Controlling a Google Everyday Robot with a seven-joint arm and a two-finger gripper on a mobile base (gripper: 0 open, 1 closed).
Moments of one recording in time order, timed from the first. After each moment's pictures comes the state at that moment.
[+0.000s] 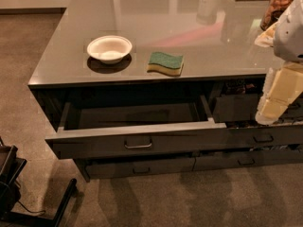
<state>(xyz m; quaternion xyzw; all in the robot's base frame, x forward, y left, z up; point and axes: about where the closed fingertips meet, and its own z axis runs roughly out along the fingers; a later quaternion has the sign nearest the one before) 0.438 -0.217 0.976 -0.60 0.78 -0.03 0.16</state>
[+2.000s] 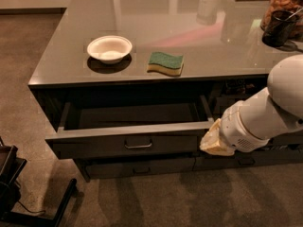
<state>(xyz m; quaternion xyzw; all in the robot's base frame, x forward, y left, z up) 0.414 -0.152 0.793 -0.58 0.78 0.08 0.21</state>
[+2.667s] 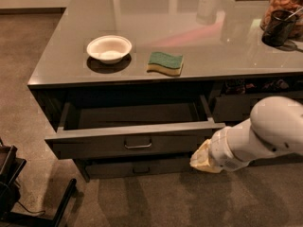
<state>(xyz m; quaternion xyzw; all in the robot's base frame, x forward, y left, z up) 0.415 -0.141 0.710 -0.59 0.76 0.12 0.23</state>
